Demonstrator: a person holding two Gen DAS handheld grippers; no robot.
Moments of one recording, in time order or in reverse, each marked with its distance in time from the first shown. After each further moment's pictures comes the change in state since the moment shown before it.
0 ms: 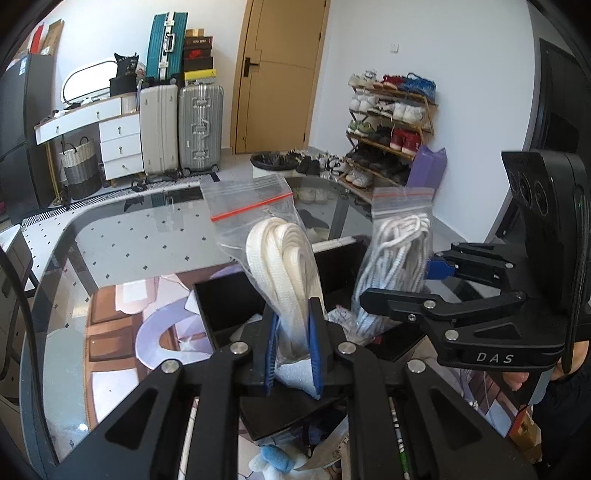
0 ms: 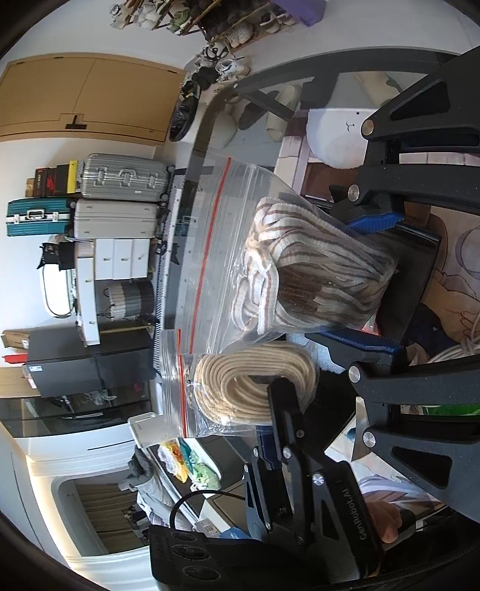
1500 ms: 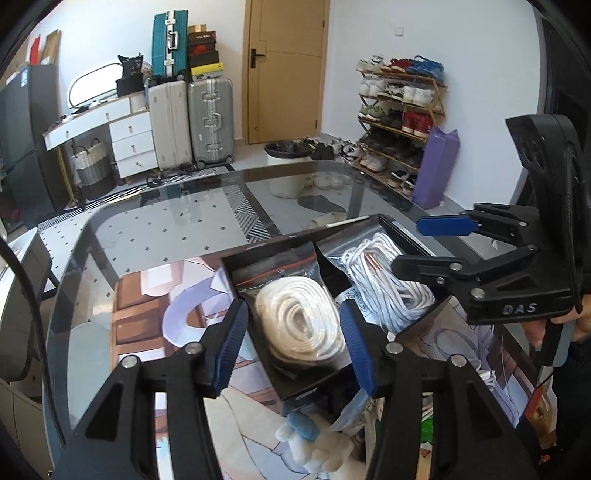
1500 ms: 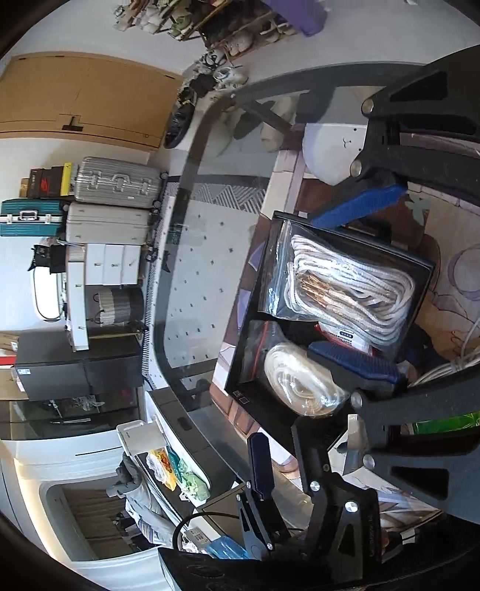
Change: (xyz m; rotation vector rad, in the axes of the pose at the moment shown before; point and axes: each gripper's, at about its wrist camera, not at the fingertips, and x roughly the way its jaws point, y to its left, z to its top) left arm -0.018 0.000 -0.009 0.033 0.032 0.084; right arm -0.009 -0.013 0.003 -0.019 -0.001 -0.043
